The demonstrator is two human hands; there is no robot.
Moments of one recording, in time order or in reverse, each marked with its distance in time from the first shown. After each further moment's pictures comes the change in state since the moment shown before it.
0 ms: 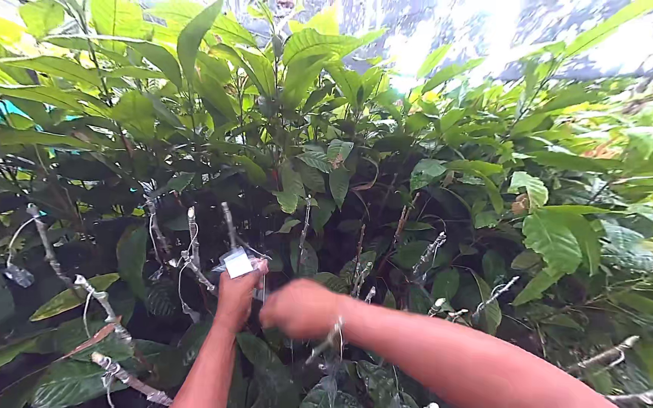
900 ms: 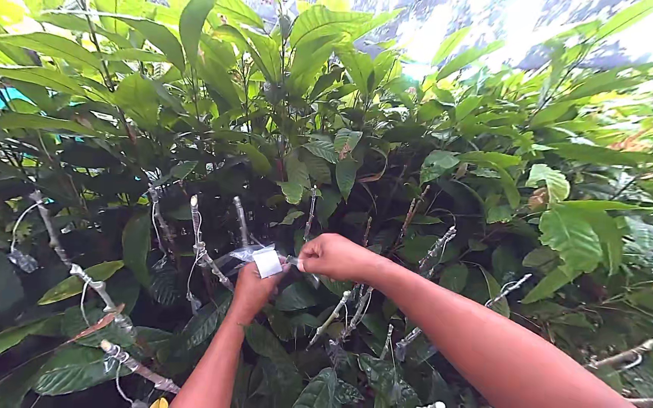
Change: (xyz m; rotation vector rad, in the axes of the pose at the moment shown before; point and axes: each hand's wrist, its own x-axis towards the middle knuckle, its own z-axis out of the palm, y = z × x) left_hand -0.010 0.000 0.007 0.391 -0.232 -0.019; right_hand -0.026 0.031 -0.061 0.463 0.033 0.493
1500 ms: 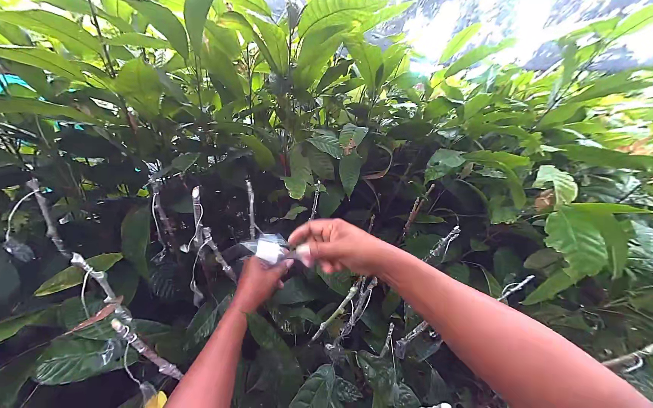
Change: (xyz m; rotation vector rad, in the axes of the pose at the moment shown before) left_hand 0.008 -0.003 0.001 0.117 -0.060 -0.117; right_hand 0.003 0.018 -0.003 0.482 0.001 -0.270
